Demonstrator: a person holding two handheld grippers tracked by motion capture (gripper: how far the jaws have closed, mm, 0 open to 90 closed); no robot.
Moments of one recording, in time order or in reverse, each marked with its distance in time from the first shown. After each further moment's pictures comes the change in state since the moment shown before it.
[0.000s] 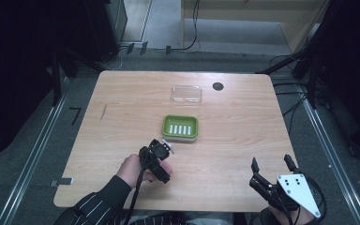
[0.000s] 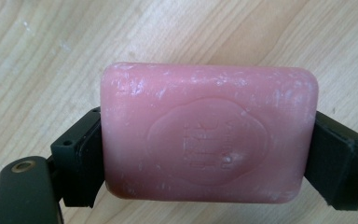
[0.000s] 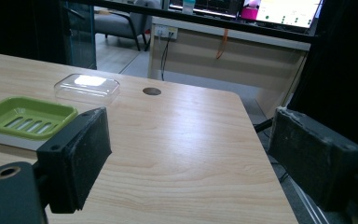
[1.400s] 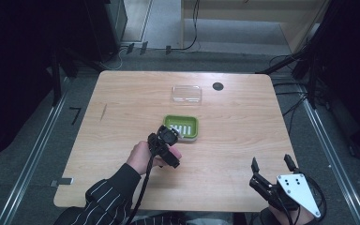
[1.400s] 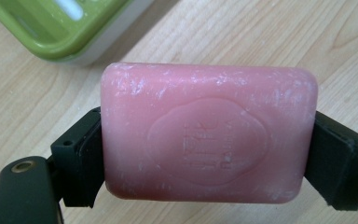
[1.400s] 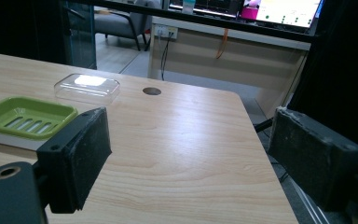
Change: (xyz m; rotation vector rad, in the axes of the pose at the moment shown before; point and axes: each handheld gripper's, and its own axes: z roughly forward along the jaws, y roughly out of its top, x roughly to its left) left arm 0.010 0.042 -0.011 -0.087 0.031 -0.026; right arm 0.000 0.000 0.000 0.001 0.001 0.001
